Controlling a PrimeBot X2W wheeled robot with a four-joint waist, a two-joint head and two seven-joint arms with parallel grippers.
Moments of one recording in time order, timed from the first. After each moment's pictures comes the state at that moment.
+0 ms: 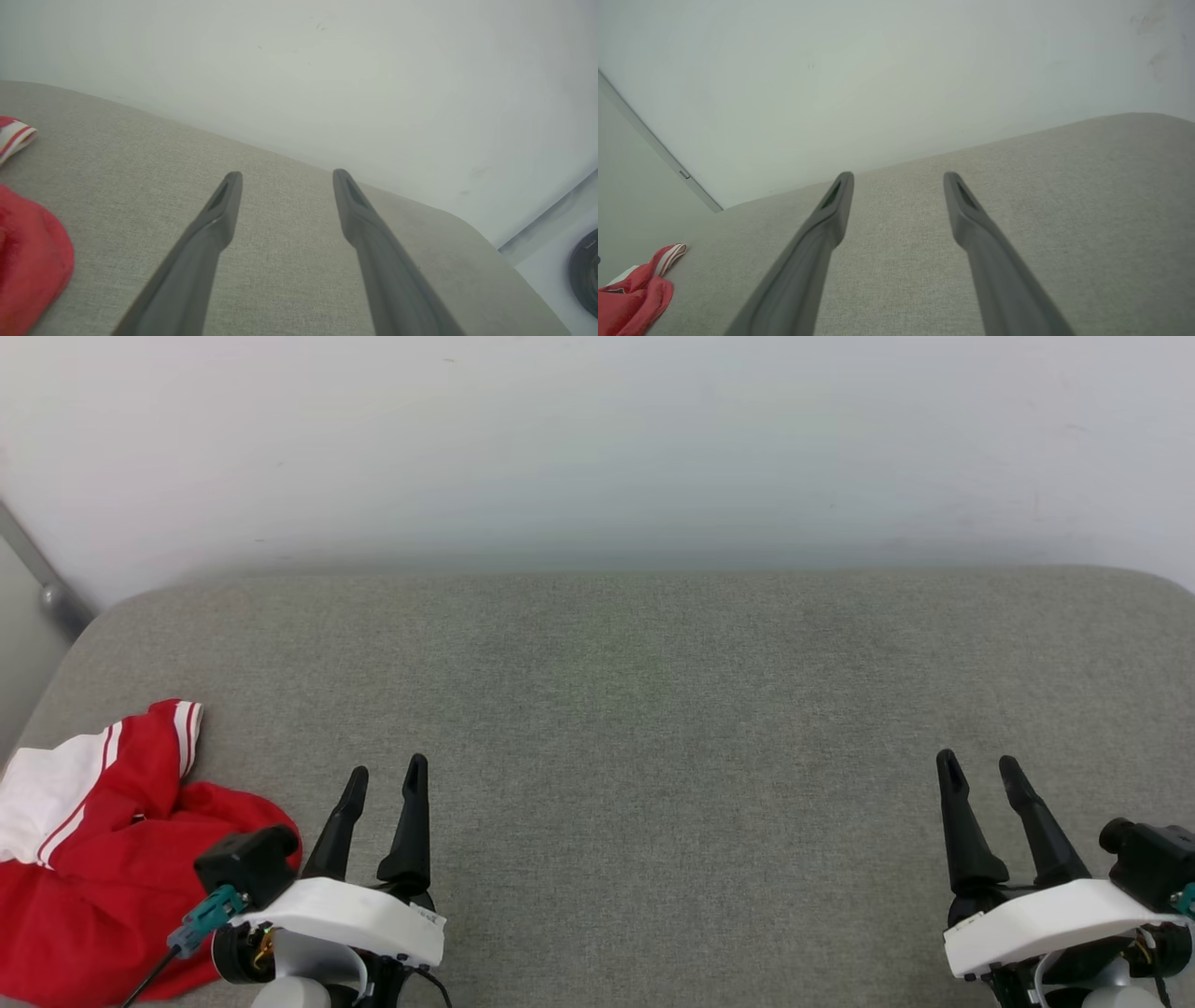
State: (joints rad) left arm -0.11 0.07 -0.07 0.22 -0.54 -0.11 -0.16; right arm -0.02 -0.05 -0.03 0.08 0.40 0.13 -0.07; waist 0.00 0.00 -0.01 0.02
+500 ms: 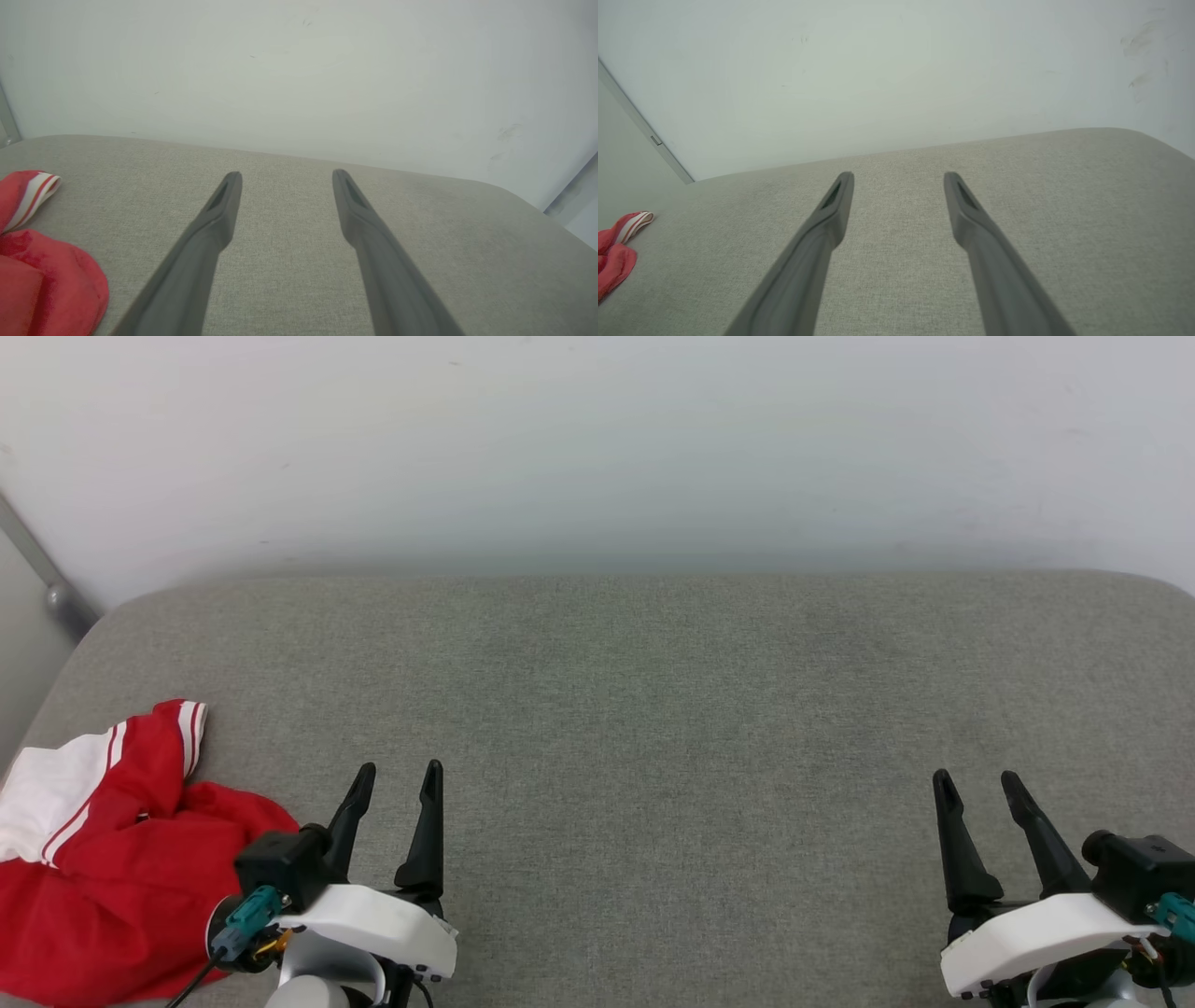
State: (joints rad) left arm -0.11 0.08 -0.09 0.25 -0.33 -0.11 -0.21; right arm 0.00 -0.05 -0.04 0.07 0.26 0.13 -0.07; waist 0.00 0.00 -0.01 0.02
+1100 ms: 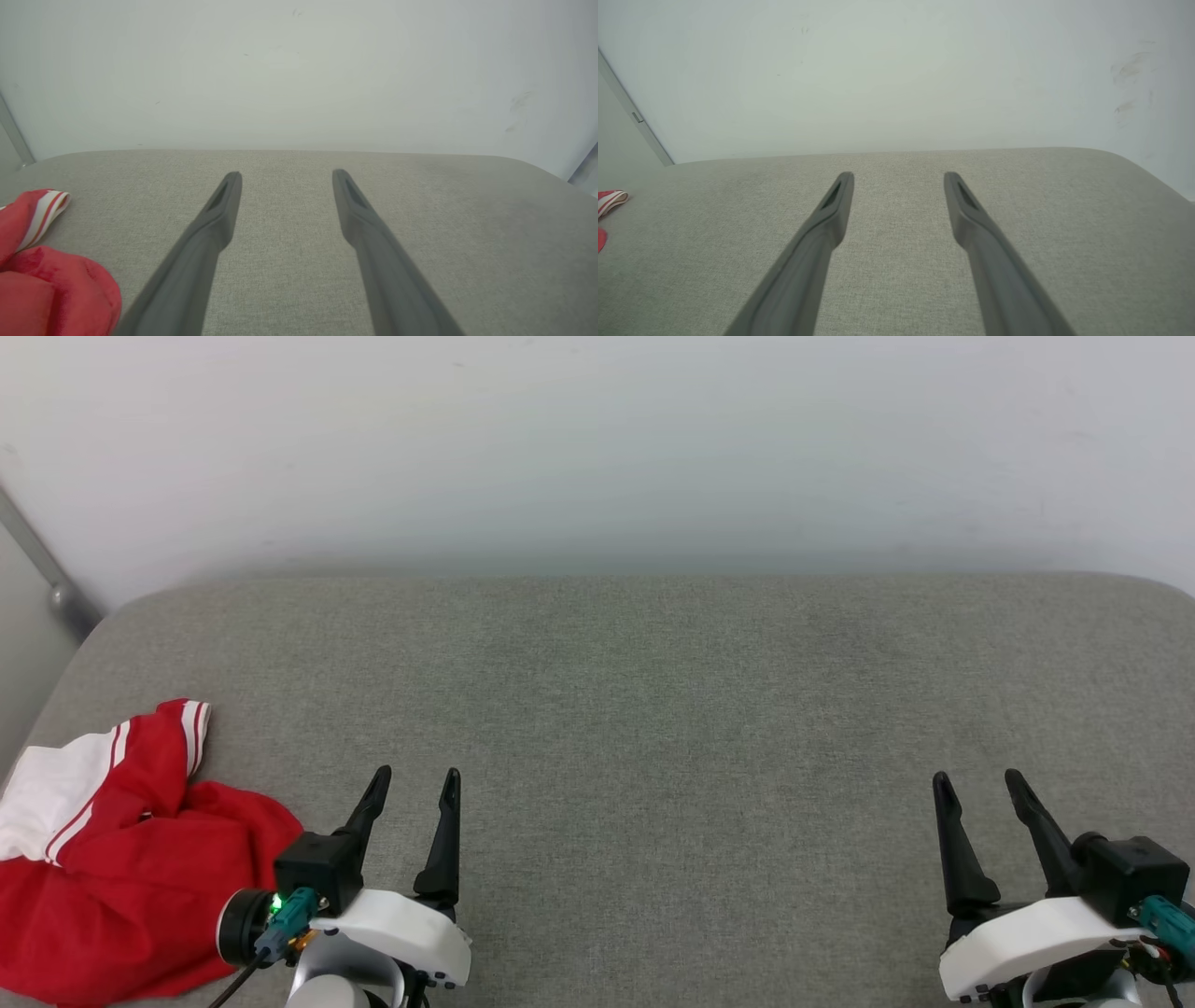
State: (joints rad) left arm -0.13 0.07 -0.11 0.30 -0.21 -0.10 -0.24; right arm 0.00 -0.05 -0.05 0.08 0.15 0.13 -0.10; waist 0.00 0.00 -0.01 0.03
